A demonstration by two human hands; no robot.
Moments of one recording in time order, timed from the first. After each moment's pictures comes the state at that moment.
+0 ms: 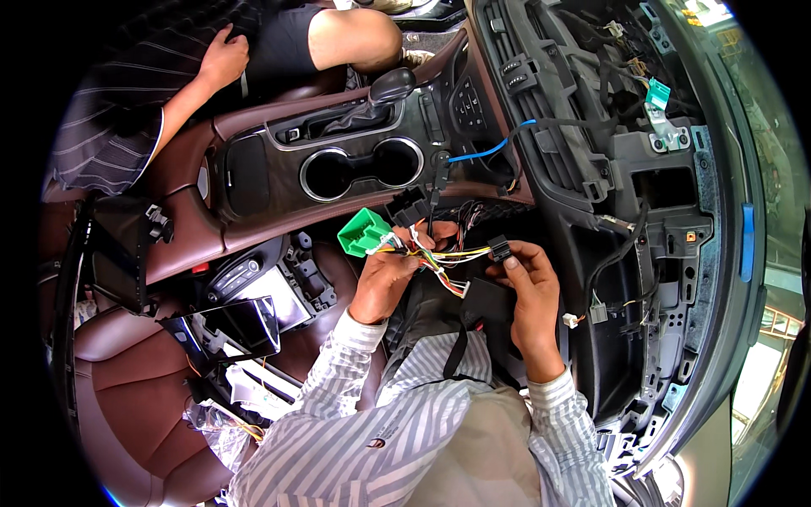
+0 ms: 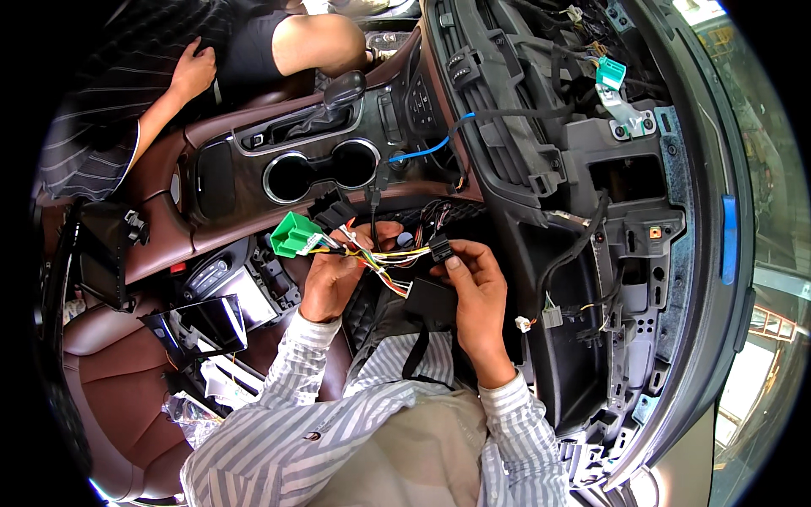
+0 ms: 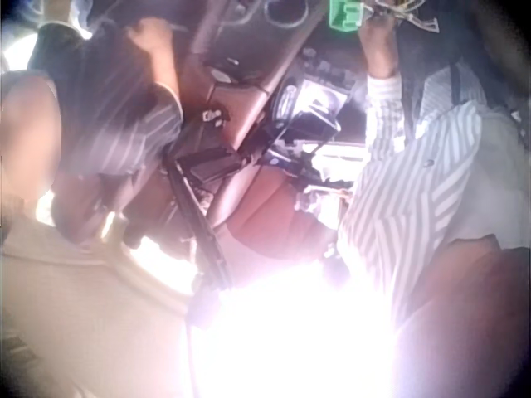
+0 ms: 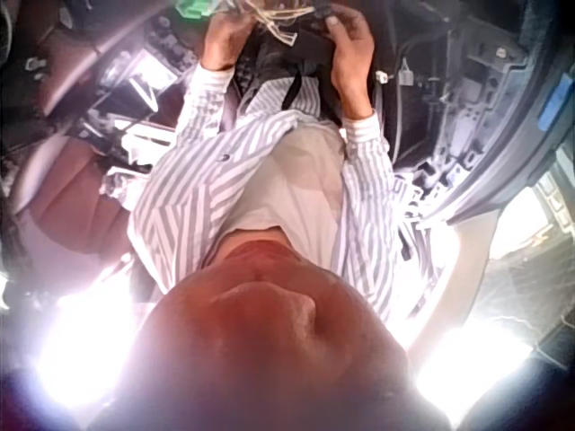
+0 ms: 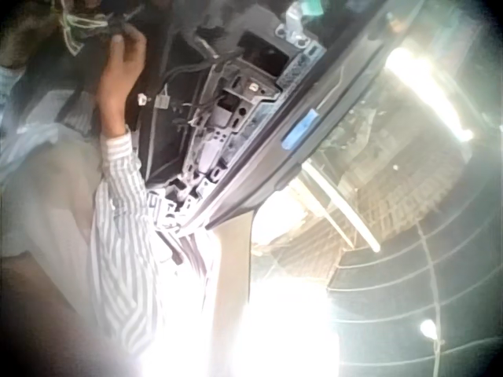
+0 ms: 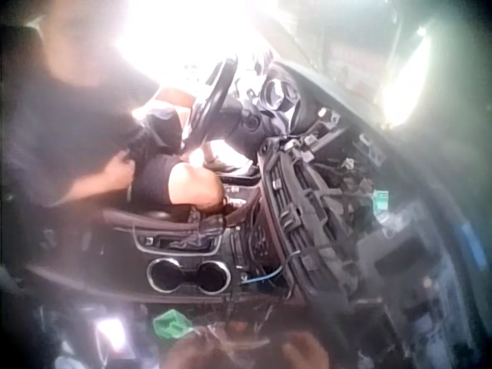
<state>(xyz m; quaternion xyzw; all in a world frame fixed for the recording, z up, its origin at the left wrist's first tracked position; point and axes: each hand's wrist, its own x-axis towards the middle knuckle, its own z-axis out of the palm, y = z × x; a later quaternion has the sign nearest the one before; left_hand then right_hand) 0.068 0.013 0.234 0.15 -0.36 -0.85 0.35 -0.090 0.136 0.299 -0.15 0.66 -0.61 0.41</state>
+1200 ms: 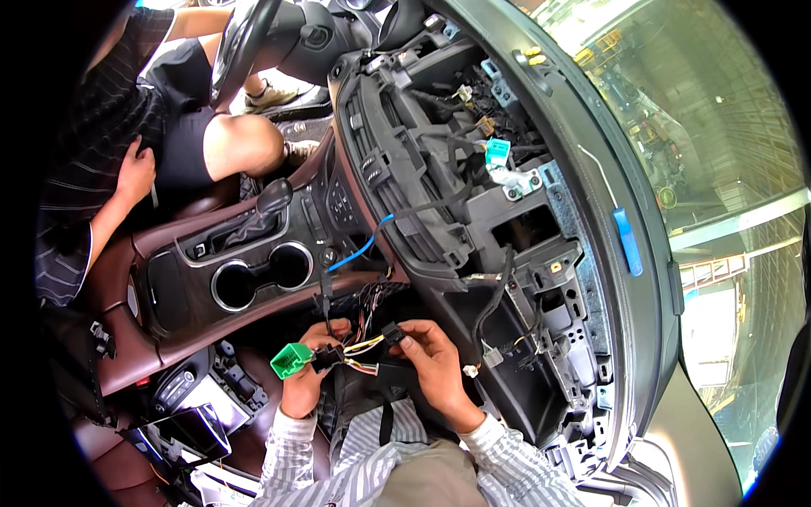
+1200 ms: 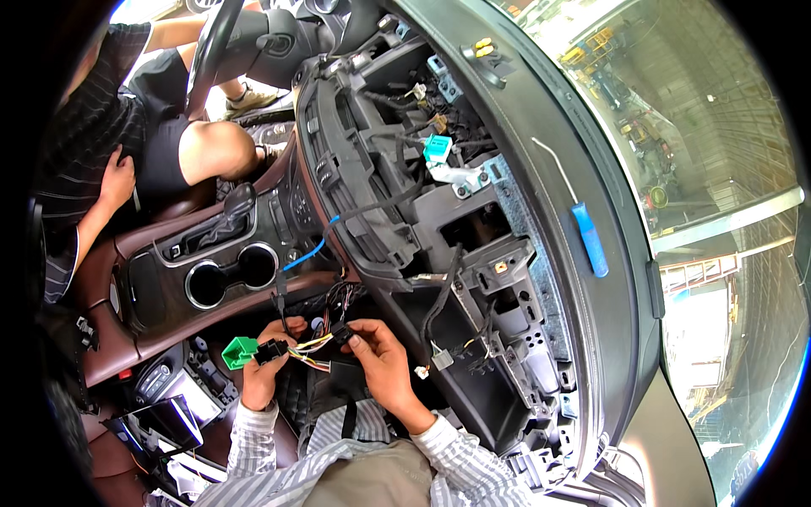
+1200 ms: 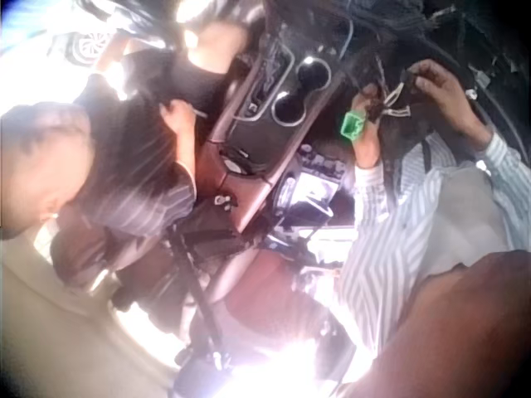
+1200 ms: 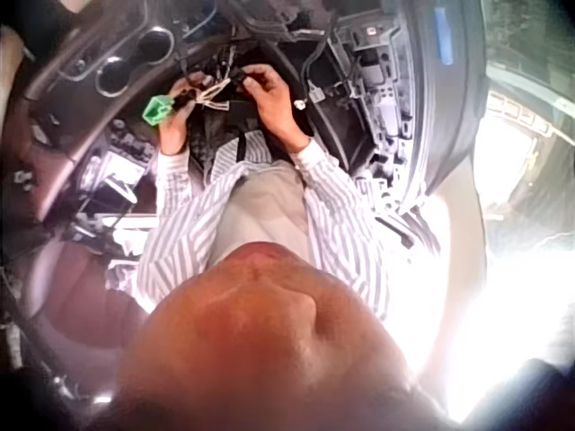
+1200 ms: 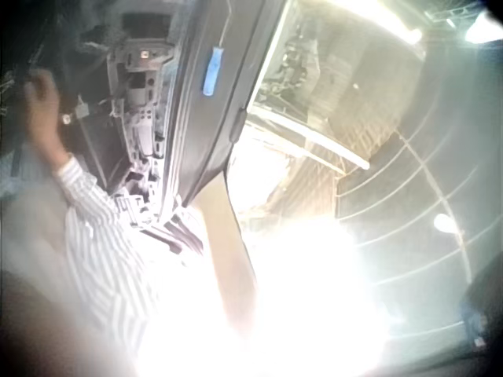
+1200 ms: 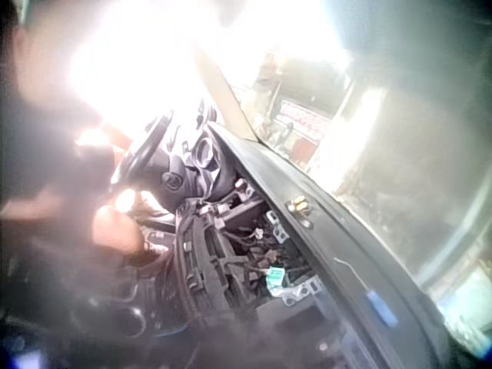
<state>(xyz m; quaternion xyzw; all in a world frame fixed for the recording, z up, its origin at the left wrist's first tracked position) 0.063 0.018 0.258 0.20 -0.49 -0.78 0.32 -0.098 0.150 0.297 -0.18 0.65 -0.63 0.39</state>
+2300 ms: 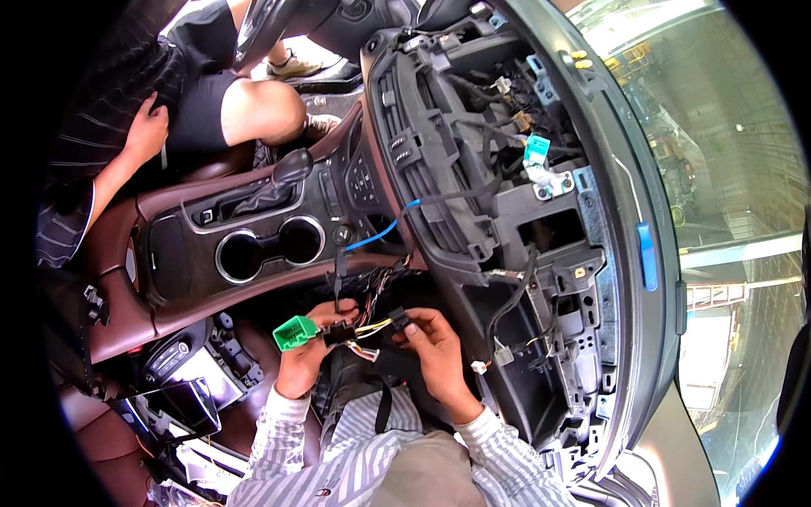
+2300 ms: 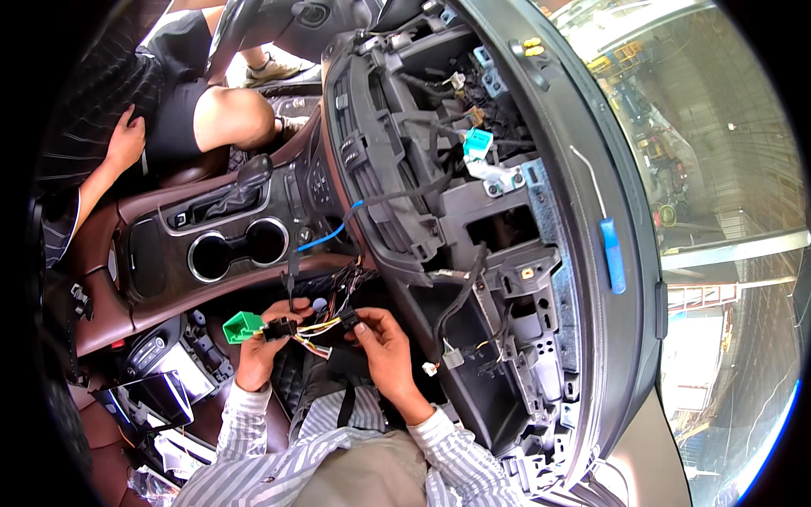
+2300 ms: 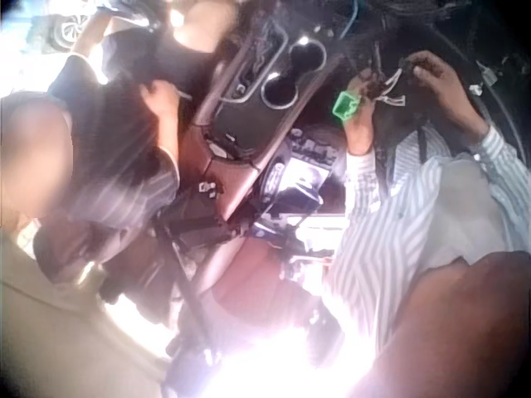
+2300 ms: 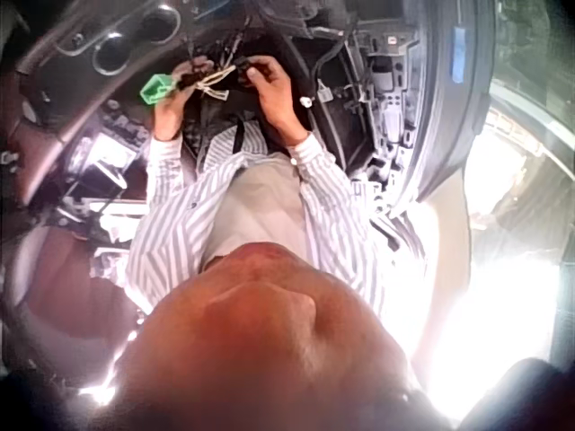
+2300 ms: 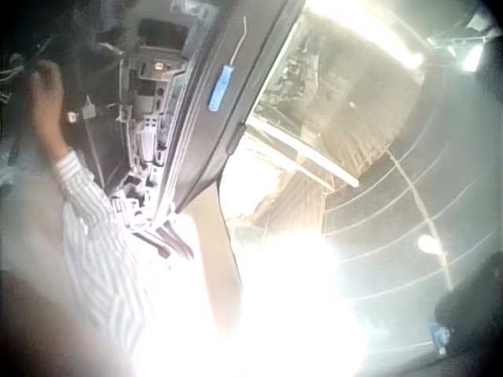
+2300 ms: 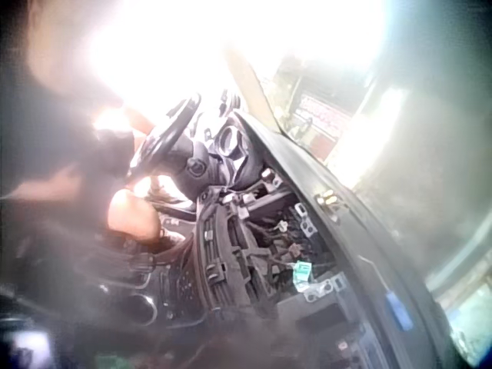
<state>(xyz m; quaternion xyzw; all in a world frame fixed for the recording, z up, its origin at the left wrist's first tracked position) 0.068 0.011 0.245 0.19 -0.48 -0.80 0.31 -0.098 0.147 0.279 -0.16 0.68 -0.58 0.41</state>
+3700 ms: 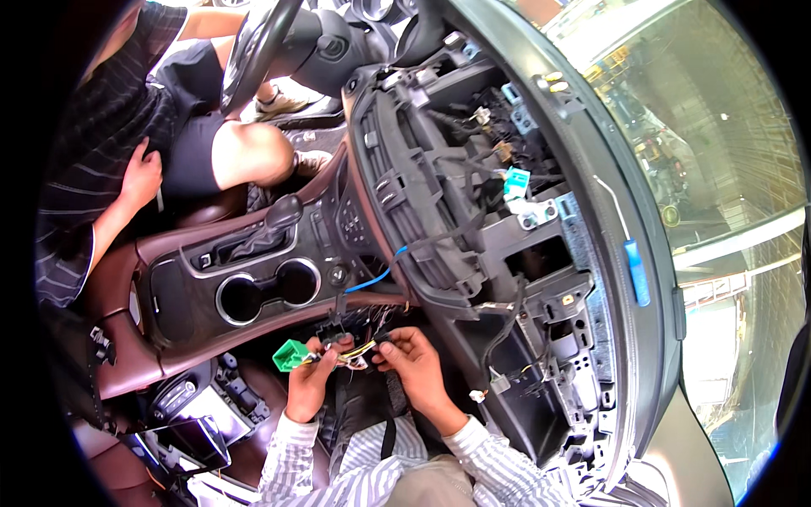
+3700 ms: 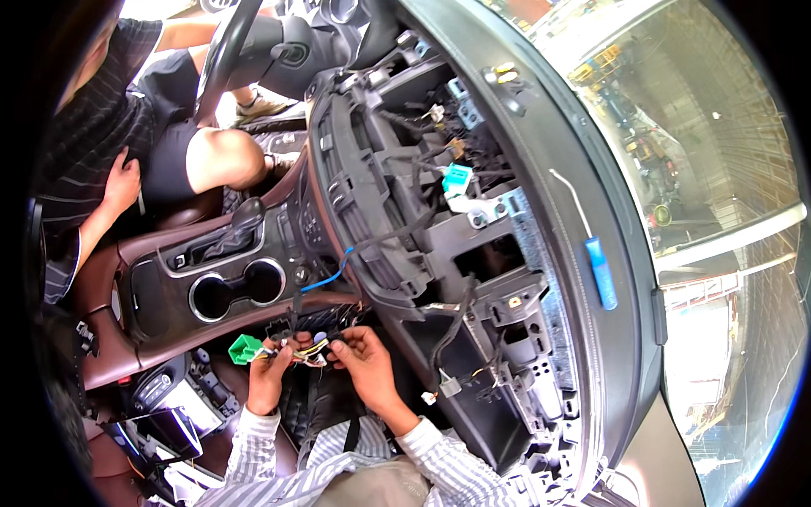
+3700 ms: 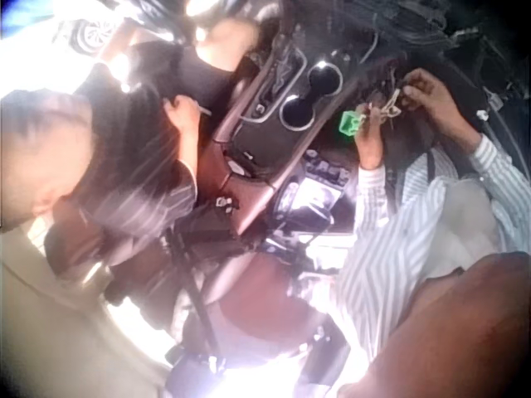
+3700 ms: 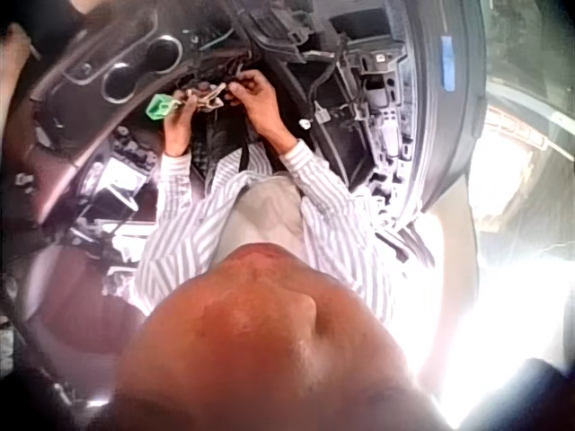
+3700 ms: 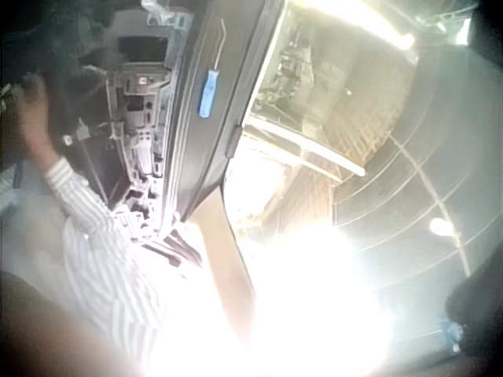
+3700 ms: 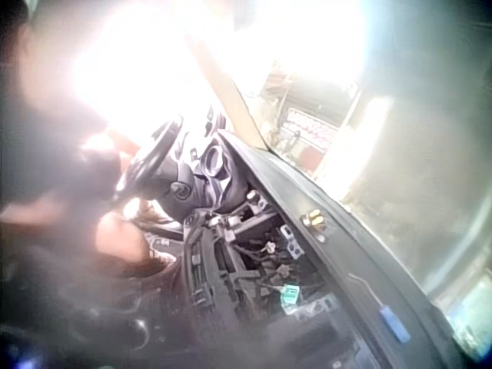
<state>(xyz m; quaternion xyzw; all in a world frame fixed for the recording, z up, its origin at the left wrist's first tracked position) 0.059 0.011 0.214 0.30 -0.43 -0.81 0.28 -0.101 0.117 0.258 -0.13 0.63 -0.62 0.46</state>
